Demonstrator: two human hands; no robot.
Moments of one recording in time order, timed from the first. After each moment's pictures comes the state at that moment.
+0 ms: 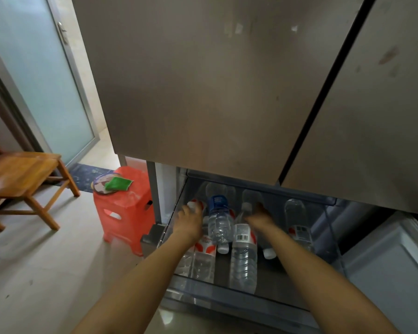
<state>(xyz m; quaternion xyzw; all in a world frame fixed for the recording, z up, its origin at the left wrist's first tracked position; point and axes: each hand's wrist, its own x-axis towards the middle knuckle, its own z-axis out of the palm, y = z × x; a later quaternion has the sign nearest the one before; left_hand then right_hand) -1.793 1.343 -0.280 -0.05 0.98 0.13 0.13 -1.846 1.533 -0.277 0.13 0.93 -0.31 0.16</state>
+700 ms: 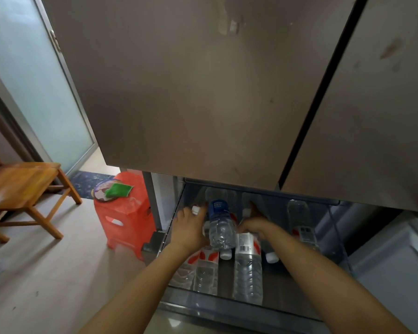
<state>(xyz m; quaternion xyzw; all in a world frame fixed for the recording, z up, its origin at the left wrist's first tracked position) -1.783 1.339 -0.264 0.01 0.99 0.12 0.04 -1.850 1.525 -0.273 0.12 0.87 -0.41 0.24</state>
